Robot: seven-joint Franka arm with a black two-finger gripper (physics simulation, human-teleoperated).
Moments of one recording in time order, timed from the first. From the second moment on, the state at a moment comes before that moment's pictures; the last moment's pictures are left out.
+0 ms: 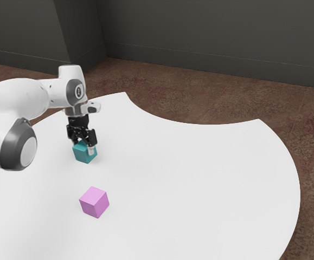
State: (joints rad) arm 0.08 0.85 0.32 -1.22 -0.27 1.75 0.59
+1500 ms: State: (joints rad) arm 0.02 0.65 0.33 -1.38 -0.25 1.70 0.52
